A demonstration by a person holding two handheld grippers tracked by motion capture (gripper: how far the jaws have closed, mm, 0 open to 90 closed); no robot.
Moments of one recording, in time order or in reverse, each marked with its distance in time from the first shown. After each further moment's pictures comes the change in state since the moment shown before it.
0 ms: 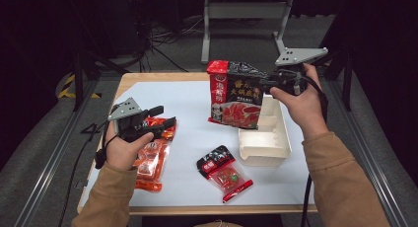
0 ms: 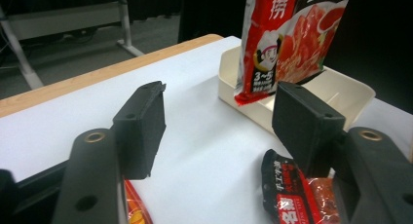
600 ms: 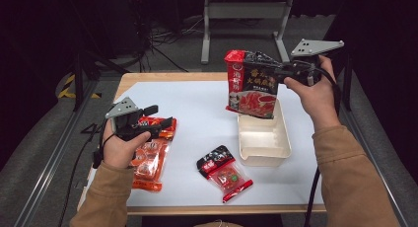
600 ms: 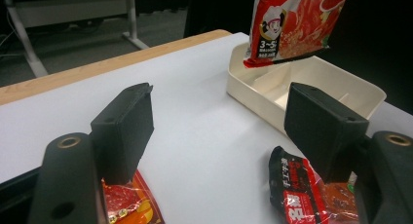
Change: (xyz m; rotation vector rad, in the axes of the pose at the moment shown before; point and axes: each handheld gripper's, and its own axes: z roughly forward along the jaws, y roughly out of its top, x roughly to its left) left arm 0.009 -0.003 -0.002 0.015 0.014 -0.038; right arm -0.038 -0.009 -0.014 -0.012 -0.113 -0.012
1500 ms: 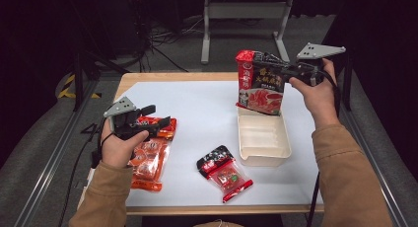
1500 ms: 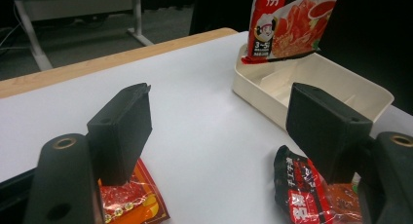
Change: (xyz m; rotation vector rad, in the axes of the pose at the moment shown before) left arm 0.005 -0.001 -0.001 0.006 0.015 -0.022; right arm -0.033 -0.035 0.012 -0.020 -0.058 0.005
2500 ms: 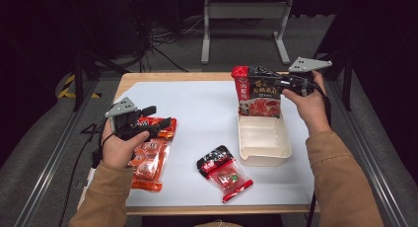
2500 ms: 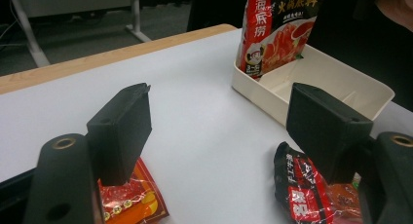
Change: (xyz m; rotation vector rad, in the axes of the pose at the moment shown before) left arm 0.001 -0.002 0.002 0.011 -0.004 -0.002; right arm 0.003 -0.040 0.024 0.010 0.033 0.011
